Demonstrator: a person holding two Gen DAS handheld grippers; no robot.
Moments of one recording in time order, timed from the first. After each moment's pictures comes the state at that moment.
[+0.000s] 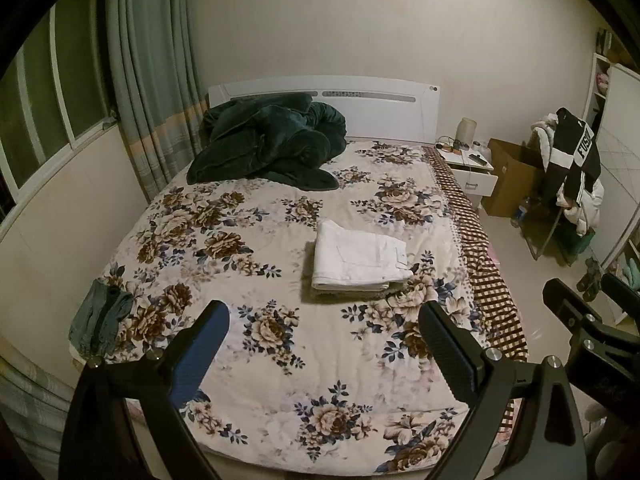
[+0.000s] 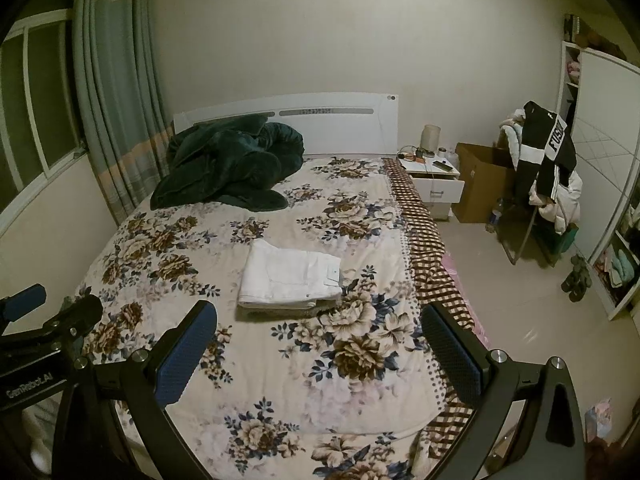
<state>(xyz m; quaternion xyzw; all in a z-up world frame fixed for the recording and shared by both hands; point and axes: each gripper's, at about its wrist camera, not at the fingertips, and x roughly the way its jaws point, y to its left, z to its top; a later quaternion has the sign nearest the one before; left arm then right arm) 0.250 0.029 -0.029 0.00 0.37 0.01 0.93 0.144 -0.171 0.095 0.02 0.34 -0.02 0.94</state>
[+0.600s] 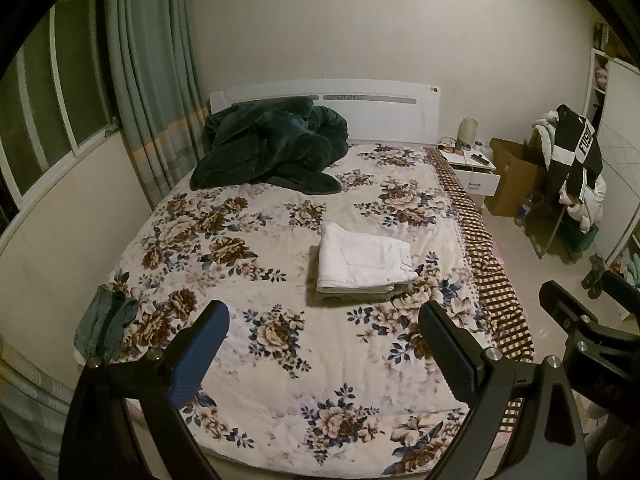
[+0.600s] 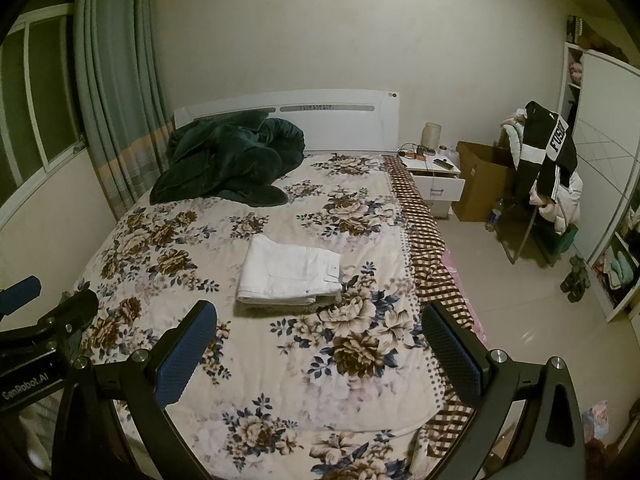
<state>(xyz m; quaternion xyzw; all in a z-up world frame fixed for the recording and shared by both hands) 0.247 0.039 -0.026 0.01 0.36 0.01 0.93 0.149 -0.168 0.089 0.01 0.35 -0.01 0.94</state>
